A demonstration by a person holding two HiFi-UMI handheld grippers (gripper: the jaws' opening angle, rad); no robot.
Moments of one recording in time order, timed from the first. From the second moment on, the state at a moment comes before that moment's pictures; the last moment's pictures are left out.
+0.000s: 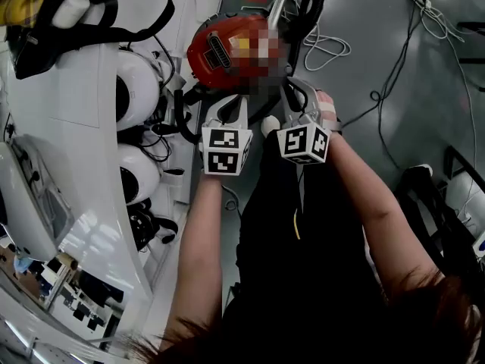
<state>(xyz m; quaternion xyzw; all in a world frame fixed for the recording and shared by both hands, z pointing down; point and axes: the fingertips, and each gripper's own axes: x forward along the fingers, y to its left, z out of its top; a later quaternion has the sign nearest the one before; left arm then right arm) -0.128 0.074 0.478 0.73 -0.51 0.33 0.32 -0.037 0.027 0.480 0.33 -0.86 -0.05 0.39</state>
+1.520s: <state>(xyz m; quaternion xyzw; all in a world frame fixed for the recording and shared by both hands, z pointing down) -0.035 0.146 0.354 0.77 -0.46 0.31 0.31 0.046 0.107 0.365 0.41 -0.80 0.22 0.37</state>
